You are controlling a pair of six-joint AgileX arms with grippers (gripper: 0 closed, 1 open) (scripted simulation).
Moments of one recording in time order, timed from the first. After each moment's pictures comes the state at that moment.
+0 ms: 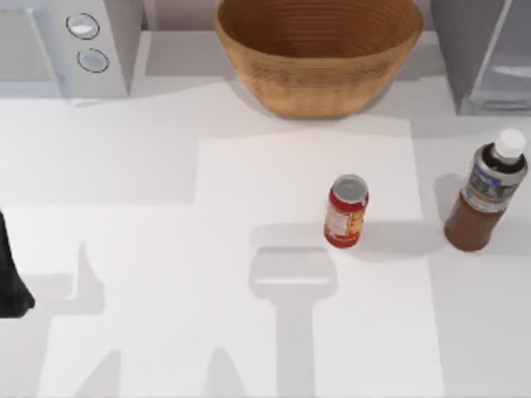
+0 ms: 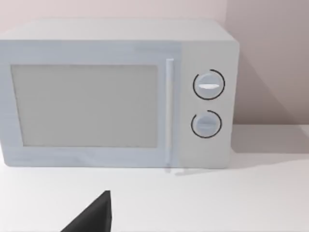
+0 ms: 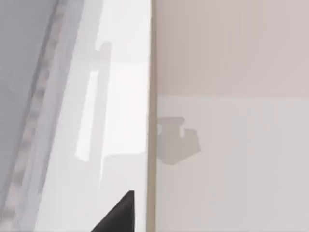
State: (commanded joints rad) left arm 0.00 0.00 0.00 0.00 0.00 0.00; right arm -1.25 1.83 1.31 -0.72 -0.82 -1.10
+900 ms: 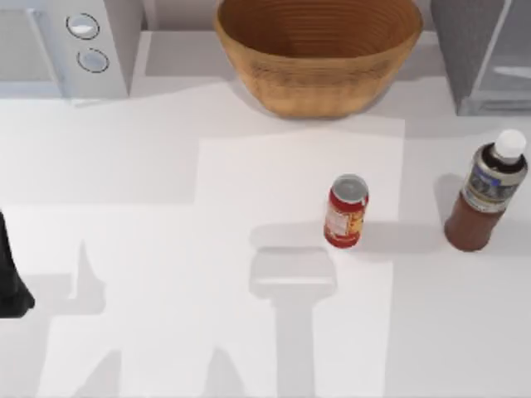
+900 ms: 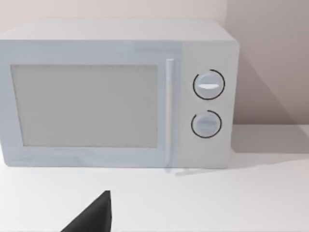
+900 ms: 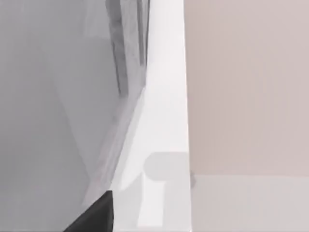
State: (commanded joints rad) left arm 0.00 0.00 0.00 0.00 0.00 0.00; right arm -0.93 1.82 1.29 -0.29 -0.74 -0.63
